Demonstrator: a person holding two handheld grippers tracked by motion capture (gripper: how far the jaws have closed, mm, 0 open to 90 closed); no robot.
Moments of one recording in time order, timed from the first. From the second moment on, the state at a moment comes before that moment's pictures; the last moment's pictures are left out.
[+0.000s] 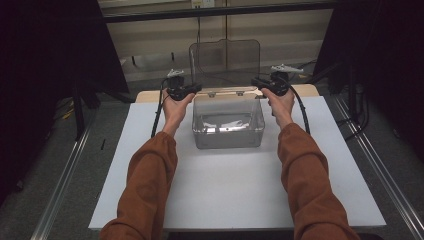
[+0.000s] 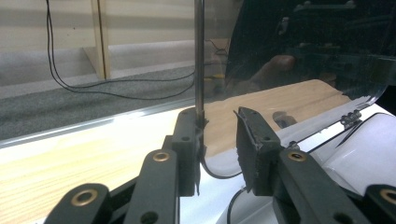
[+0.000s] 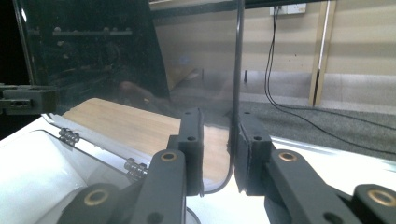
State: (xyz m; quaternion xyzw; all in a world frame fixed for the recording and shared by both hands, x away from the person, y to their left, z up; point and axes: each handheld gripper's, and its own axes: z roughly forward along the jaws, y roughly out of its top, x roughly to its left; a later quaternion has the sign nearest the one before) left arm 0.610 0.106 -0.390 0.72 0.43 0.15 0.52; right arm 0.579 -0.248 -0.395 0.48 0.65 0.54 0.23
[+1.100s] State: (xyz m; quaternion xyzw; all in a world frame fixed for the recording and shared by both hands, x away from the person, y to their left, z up) left arm 0.617 0.098 -0.386 0.73 0.46 0.14 0.48; right arm 0.591 -0.245 -0.391 0.53 0.64 0.52 0.19
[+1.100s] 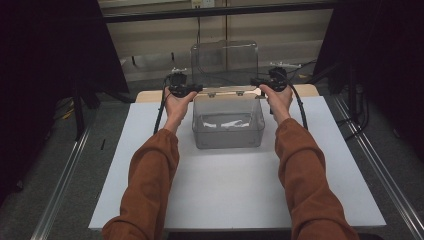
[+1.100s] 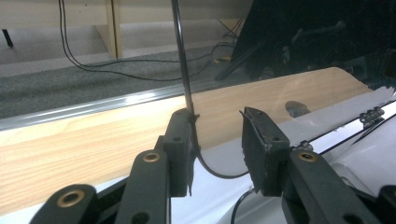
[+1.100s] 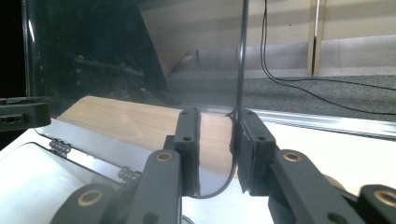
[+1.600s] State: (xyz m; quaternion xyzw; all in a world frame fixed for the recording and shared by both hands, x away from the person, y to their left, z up) left arm 0.621 0.094 -0.385 0.74 0.48 0.14 0.46; right arm 0.596 -0.243 -0.393 0.55 0.64 0.51 0.17
